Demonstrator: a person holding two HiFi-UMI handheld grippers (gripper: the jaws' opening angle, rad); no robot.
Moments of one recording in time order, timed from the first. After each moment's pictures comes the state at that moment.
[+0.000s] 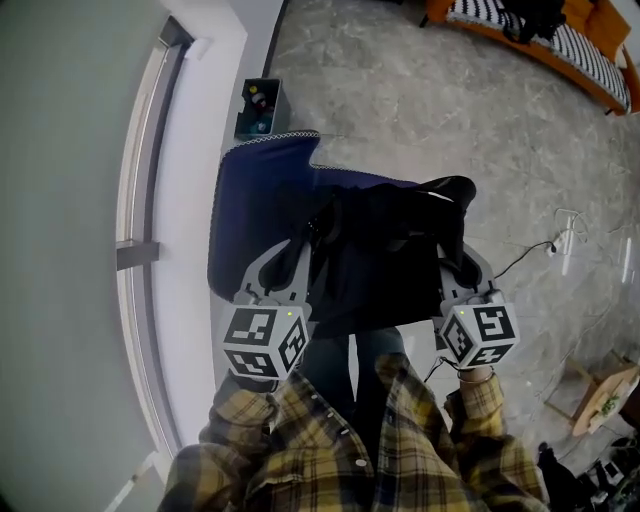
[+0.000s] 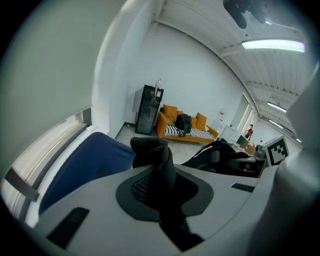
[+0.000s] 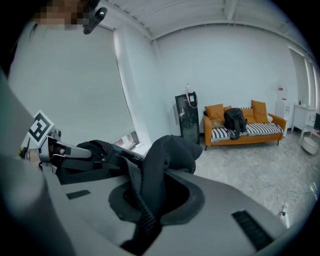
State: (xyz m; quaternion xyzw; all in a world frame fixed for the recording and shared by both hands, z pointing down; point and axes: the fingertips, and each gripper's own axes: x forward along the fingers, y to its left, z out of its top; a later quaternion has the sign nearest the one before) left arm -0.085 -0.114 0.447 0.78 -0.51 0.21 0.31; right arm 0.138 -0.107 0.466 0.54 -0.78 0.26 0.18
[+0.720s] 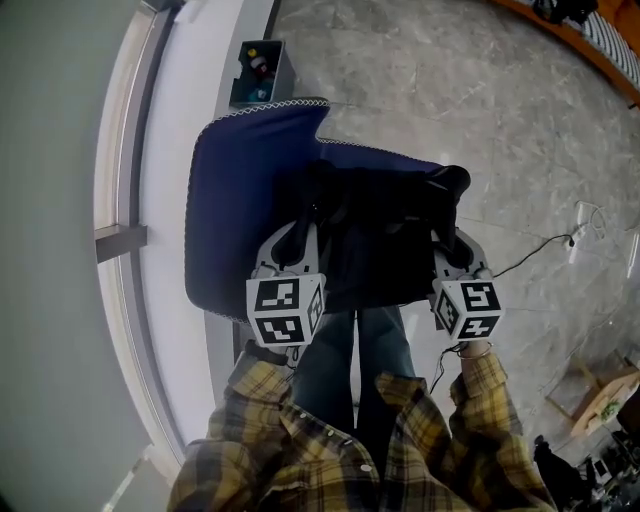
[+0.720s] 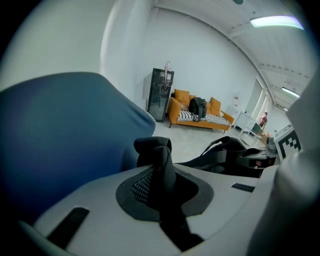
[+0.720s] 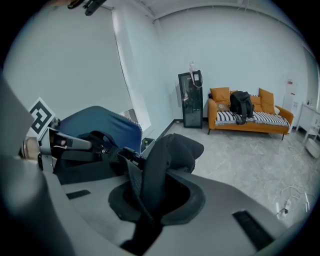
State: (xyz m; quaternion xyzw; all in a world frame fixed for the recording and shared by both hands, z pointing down) left arm -0.107 -0.129 0.603 0.73 -0.54 0.27 0.32; right arm 0.118 -0.119 0.628 0.51 -0.77 0.29 0.25
